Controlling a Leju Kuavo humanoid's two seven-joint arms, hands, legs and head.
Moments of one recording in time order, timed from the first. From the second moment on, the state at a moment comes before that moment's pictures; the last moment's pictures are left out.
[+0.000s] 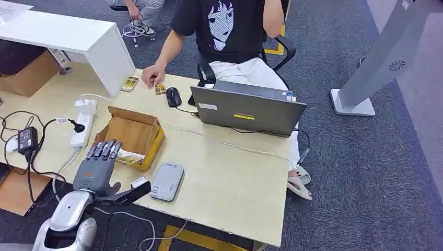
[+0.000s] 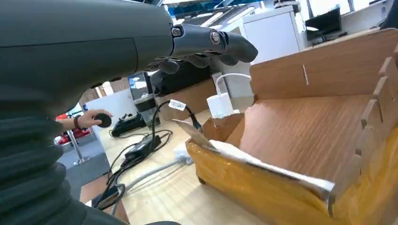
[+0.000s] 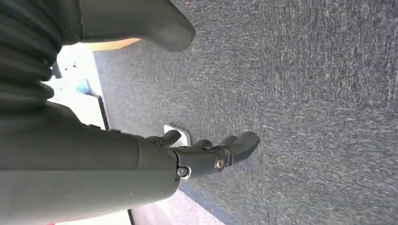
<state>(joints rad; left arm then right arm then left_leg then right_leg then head) 0.03 0.06 0.18 -1.60 -1.57 -0.01 -0.01 0.39 0.28 -0.48 -1.24 0.83 0.17 0.69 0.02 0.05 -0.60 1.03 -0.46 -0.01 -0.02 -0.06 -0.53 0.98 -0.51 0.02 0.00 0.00</state>
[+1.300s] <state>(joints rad) -0.08 0.14 0.10 -1.39 -1.57 0.00 0.07 0.40 0.28 -0.46 -1.25 0.85 0.19 0.68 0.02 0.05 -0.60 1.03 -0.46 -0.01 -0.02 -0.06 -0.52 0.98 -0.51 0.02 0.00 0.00</state>
